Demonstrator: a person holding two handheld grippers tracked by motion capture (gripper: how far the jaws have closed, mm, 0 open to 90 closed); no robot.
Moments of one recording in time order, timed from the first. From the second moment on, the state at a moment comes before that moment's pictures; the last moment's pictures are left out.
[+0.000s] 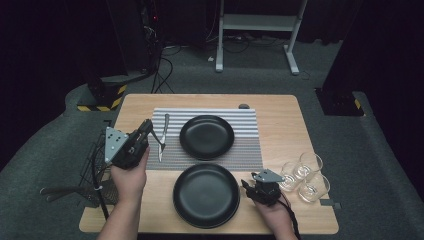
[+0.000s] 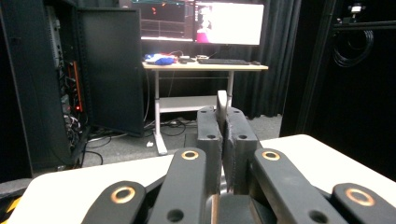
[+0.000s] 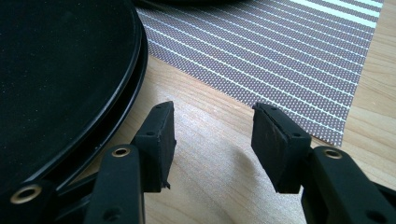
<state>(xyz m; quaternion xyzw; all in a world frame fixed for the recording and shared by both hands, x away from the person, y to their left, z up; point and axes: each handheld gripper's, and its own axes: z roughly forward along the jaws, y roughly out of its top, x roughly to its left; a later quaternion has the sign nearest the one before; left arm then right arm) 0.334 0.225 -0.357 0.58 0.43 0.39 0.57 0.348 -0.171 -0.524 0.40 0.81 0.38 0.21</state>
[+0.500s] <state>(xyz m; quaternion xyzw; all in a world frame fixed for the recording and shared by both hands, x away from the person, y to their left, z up) 0.339 0.211 -0.361 0.59 0.43 0.38 0.57 0.350 -0.171 -0.524 0.40 0.81 0.38 0.21</state>
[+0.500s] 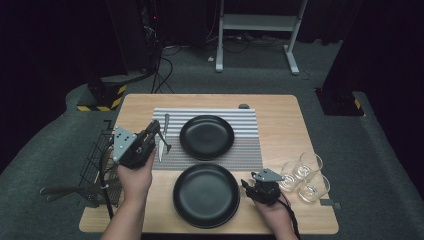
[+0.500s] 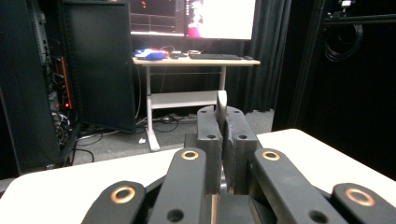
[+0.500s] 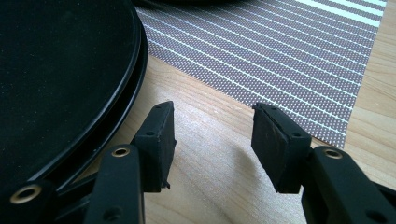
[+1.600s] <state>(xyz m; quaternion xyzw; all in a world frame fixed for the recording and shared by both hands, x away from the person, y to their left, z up) 0.347 0.182 -0.368 0.61 0.39 0.36 0.58 0.354 -0.174 -0.503 0.40 0.78 0.43 0.22</state>
